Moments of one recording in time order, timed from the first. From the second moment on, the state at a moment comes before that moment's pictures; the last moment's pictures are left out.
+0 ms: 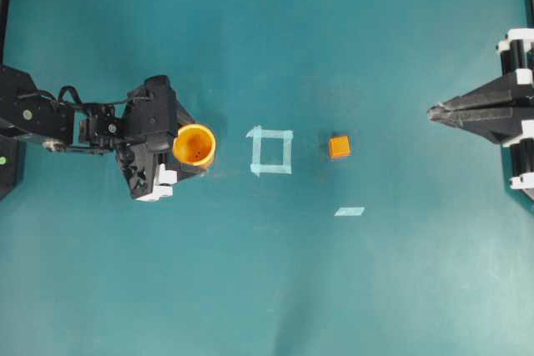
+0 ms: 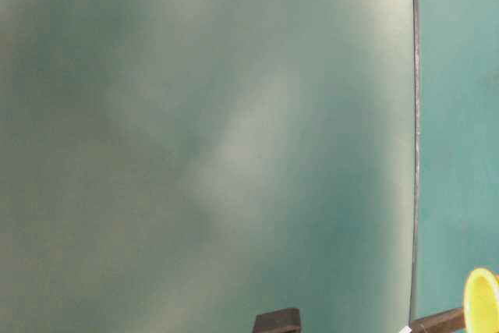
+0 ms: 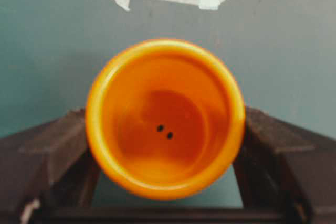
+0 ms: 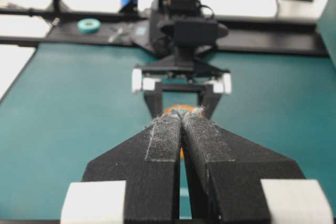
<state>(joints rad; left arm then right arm) 0.04 0.02 1.00 0.02 -0.28 -0.08 0.00 -0.93 1.14 0.00 -0.17 -0.01</state>
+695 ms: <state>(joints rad) 0.04 -0.19 0.99 0.02 -0.13 -0.08 0.00 -0.93 1.14 0.00 -0.16 0.00</state>
